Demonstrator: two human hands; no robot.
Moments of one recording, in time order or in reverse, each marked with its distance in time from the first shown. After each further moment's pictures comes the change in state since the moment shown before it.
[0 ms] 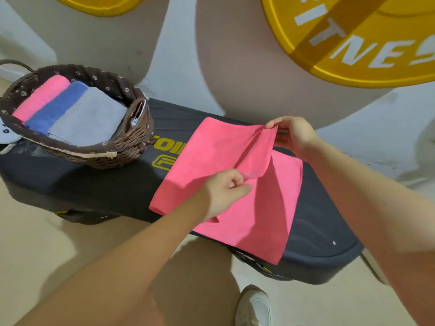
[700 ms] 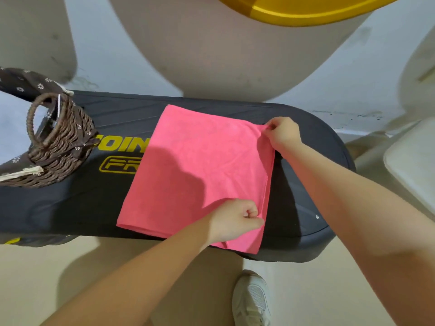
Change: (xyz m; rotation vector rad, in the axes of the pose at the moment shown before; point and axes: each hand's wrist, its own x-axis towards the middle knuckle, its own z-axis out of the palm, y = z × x) left_hand 0.031 -0.037 0.103 0.413 -0.400 -0.119; right_hand 0.028 0.102 -0.066 -0.627 0.396 -0.008
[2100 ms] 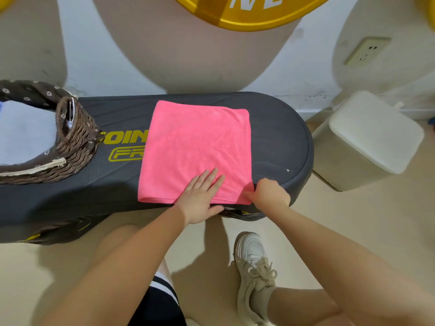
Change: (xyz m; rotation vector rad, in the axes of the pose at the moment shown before) left_hand -0.059 -0.069 -0.008 0.847 0.030 0.211; right_hand -0.224 0.025 0.019 -0.375 -0.205 0.334
